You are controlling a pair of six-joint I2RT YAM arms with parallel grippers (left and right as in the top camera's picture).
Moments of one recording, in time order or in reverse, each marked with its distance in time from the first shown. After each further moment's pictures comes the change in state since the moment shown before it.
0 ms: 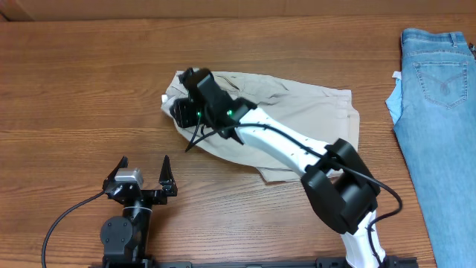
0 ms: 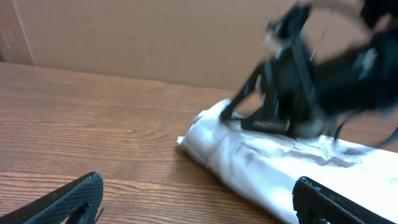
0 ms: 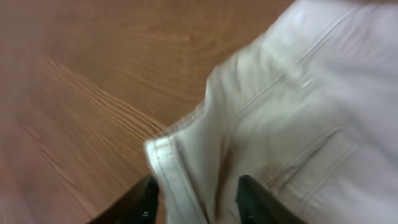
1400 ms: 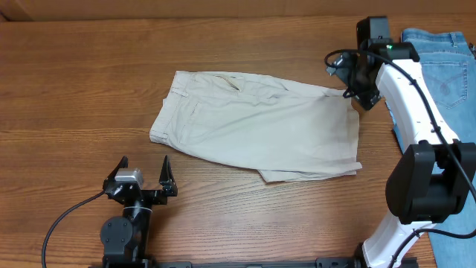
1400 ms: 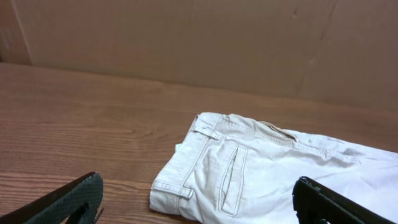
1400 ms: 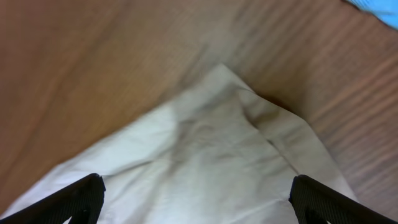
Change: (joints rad) left arm 0.000 0.000 0.000 0.000 0.002 0.000; right arm -0.755 -0.185 -0.003 -0.697 0.245 0.280
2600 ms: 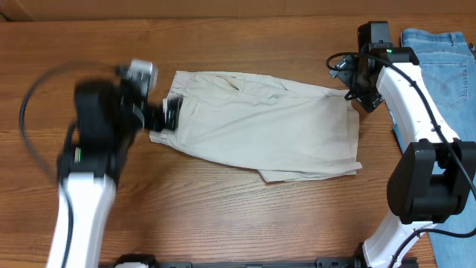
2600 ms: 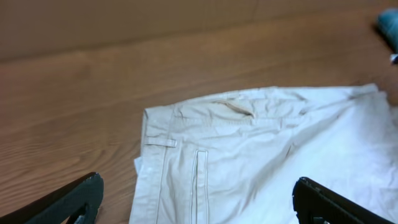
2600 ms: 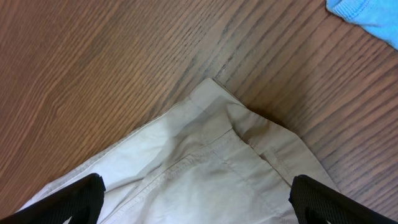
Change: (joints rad) left arm 0.000 1.226 1.122 -0.465 0.277 0.266; right arm -0.014 0.000 -0.031 0.052 0.028 0.008
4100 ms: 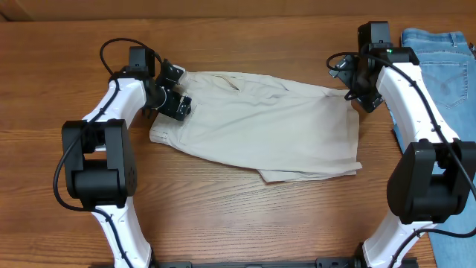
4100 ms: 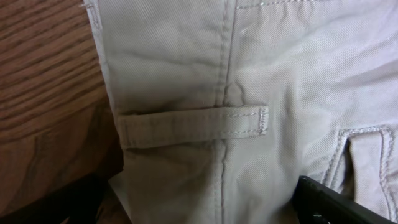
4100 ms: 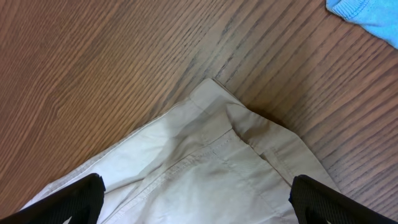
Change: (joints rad) left arm 0.020 0.889 0.350 -0.082 -0.082 0.305; right arm 0.000 0.000 0.000 0.000 0.000 0.003
